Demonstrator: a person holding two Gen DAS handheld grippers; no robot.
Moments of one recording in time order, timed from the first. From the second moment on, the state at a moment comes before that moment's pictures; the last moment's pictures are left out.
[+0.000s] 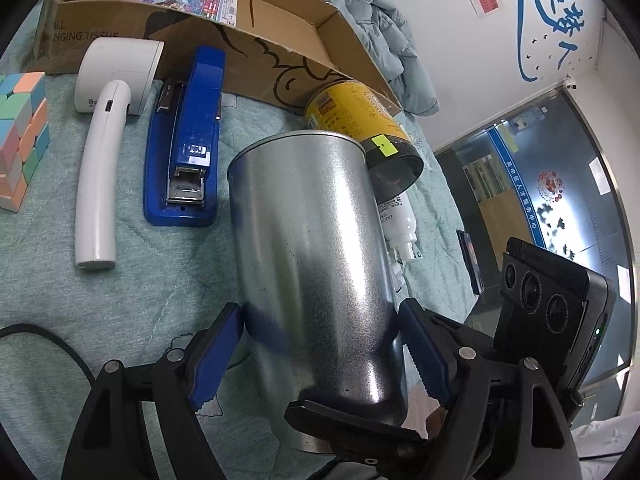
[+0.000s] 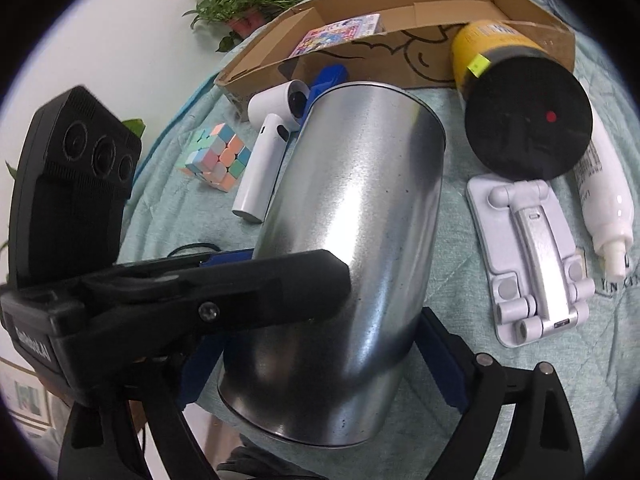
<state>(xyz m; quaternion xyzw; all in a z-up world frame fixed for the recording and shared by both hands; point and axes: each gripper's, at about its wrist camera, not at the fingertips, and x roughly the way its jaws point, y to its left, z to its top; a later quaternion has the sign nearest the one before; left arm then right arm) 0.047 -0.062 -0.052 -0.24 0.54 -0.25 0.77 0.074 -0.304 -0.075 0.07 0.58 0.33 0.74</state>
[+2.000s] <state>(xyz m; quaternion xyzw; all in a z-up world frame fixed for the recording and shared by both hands) 0.253 -0.066 0.098 -0.13 0.38 -0.27 0.87 0.248 -0.263 0.026 -0.04 0.40 0.29 0.87</state>
